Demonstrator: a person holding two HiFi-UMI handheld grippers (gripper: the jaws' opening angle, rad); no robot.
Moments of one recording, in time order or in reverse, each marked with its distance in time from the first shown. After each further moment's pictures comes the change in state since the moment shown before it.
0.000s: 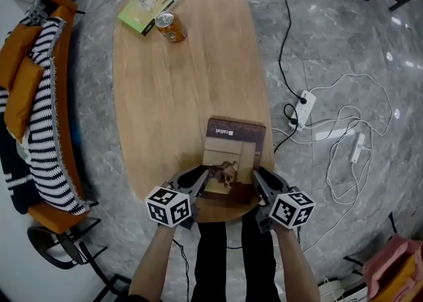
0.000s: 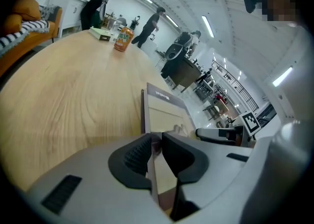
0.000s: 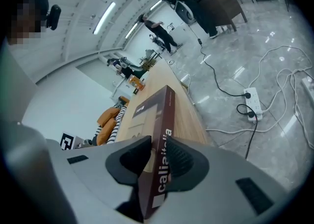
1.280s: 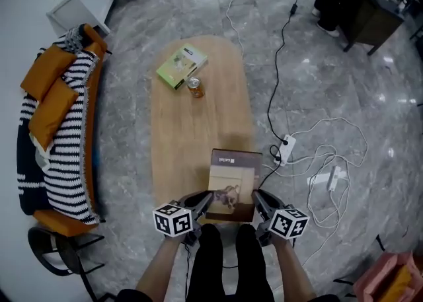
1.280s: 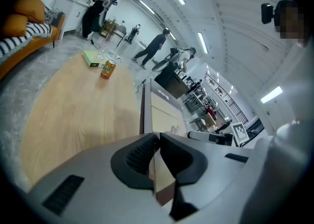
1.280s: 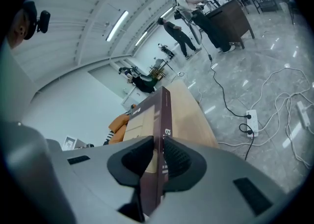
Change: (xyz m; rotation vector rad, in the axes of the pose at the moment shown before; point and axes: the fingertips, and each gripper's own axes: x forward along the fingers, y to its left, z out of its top) left arm -0.161 -0.154 0.073 -0.076 -0.098 -0.113; right arm -0.157 0.156 0.067 -0.059 -0.077 0.059
